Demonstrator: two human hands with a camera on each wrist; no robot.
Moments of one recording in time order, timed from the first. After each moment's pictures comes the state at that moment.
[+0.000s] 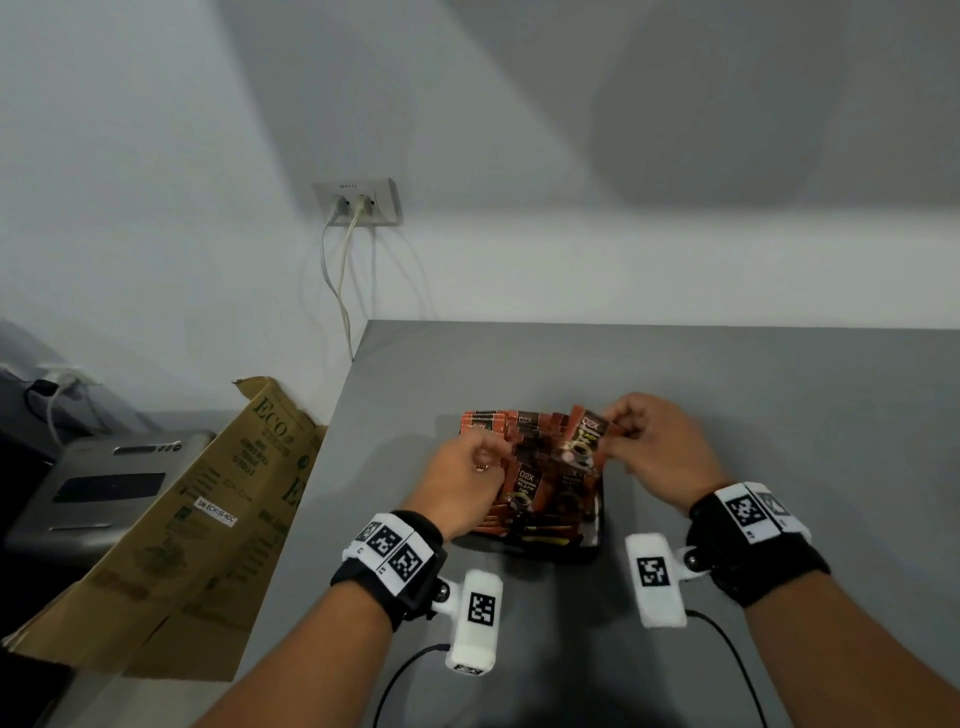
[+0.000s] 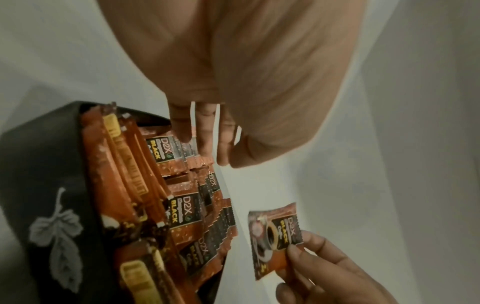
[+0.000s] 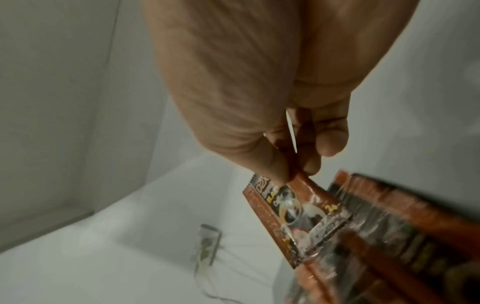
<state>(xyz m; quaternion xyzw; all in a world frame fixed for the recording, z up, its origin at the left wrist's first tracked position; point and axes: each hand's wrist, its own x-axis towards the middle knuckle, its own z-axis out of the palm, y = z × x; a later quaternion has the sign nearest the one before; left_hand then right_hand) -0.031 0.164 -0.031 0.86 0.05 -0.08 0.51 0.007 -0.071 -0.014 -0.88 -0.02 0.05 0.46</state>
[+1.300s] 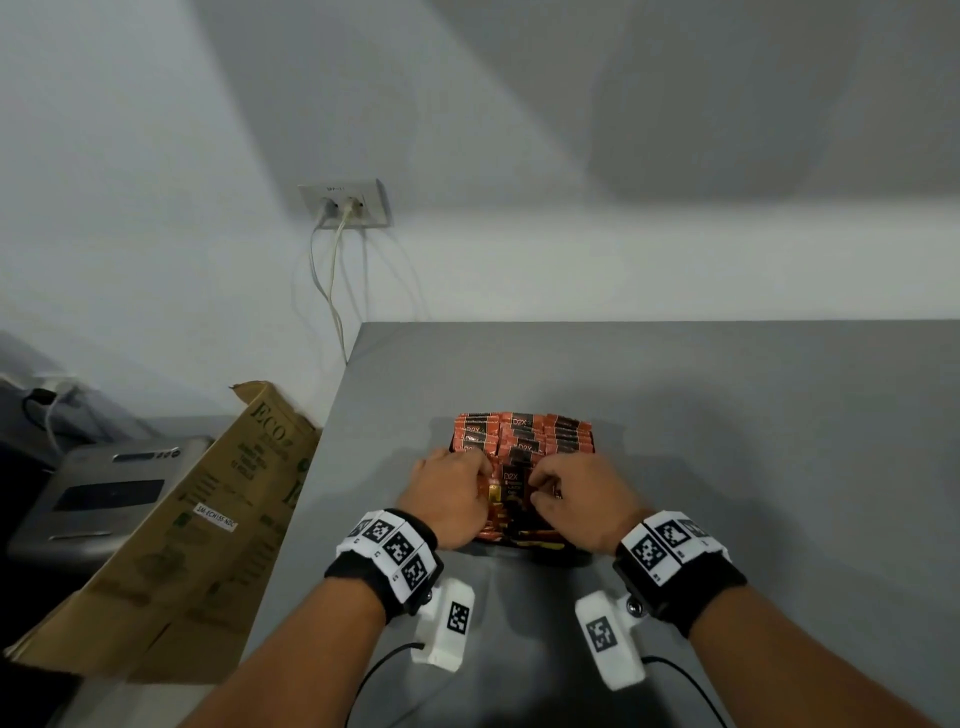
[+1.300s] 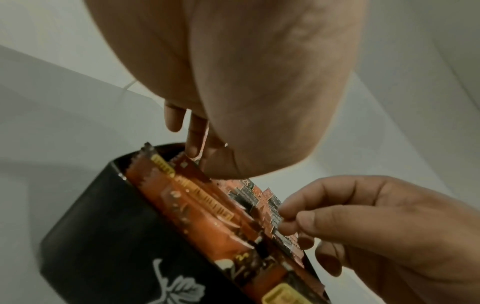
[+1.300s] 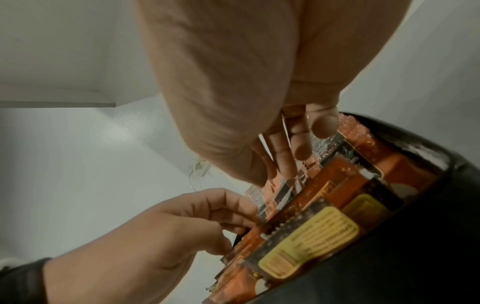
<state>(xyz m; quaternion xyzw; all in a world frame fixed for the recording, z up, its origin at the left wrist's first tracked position) -0.024 0.174 -0.041 0.97 -0.07 -0.13 0.20 -0.015 -0.021 -0.042 -0.93 -0.16 0.13 0.30</state>
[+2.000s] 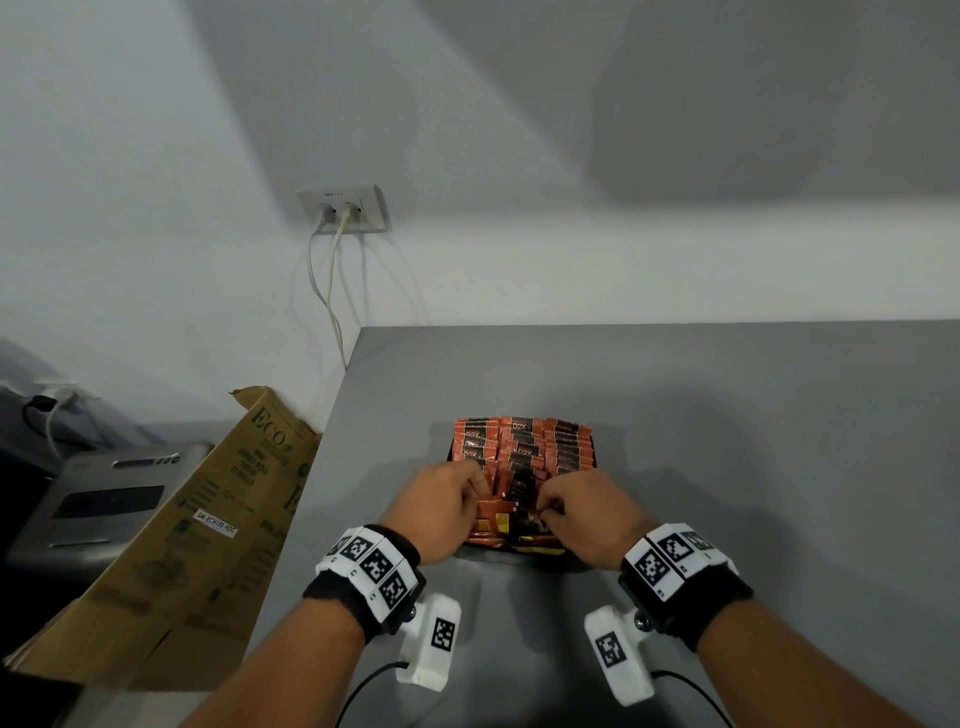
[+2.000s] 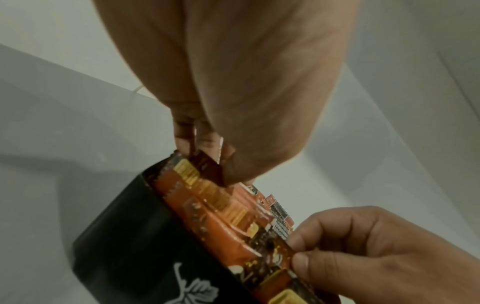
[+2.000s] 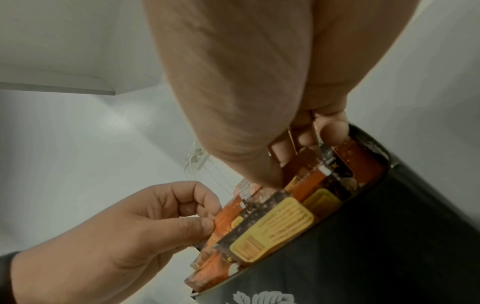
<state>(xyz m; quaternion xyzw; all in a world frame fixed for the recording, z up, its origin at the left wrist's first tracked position) -0.029 0.191 -0.053 0.94 -0.10 -0.11 0.30 -0.017 -0.028 -0.054 -0.94 -0.18 0.16 0.25</state>
